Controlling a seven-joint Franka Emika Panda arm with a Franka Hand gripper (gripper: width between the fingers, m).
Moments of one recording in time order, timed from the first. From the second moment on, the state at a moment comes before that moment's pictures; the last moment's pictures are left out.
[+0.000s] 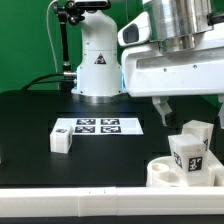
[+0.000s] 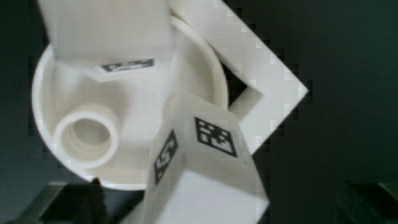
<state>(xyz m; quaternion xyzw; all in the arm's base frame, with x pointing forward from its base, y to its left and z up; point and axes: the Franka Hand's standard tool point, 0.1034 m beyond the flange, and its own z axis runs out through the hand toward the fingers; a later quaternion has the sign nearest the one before) 0.645 0.087 0.103 -0.94 0.32 -0.03 0.09</state>
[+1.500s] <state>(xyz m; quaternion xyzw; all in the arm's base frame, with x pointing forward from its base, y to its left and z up) 0.659 0.080 0.100 -0.94 -0.34 -0.05 -0.02</state>
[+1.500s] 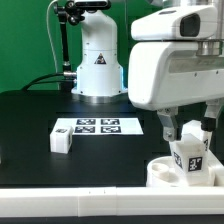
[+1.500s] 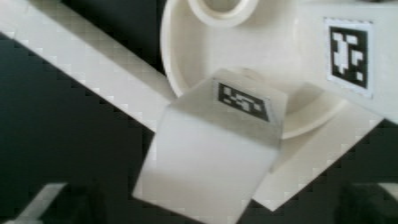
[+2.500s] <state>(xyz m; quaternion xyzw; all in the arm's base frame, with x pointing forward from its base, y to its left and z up) 0.656 0.084 0.092 -0.74 -0.67 0.00 -0.08</state>
